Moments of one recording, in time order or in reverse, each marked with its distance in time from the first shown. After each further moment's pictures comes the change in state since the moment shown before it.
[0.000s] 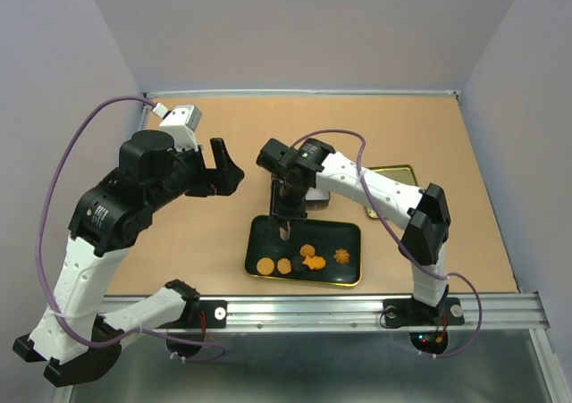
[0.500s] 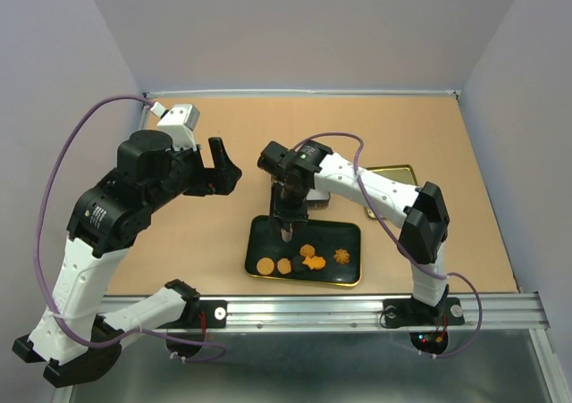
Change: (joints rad) left arm 0.000 0.000 0.011 -0.005 -0.026 0.018; right arm -0.013 0.009 -0.033 0.011 -0.008 -0.010
